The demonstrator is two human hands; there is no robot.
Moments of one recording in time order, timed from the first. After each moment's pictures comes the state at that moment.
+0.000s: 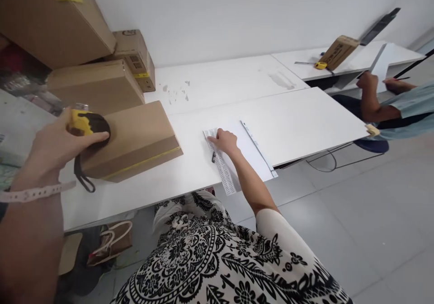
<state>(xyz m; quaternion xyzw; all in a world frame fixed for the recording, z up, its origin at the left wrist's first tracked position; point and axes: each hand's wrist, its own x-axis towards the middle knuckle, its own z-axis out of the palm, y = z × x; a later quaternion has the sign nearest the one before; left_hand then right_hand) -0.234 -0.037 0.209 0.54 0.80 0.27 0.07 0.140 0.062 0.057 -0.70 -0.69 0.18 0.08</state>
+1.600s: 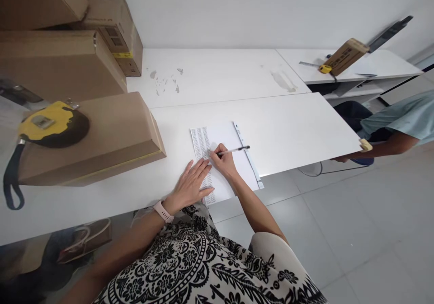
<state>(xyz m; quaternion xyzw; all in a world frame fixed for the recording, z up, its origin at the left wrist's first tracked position) 0.018 -0.062 -0.007 0.88 0.46 0.08 0.11 0.190 0.019 -0.004 -0.54 -0.57 0.43 0.44</state>
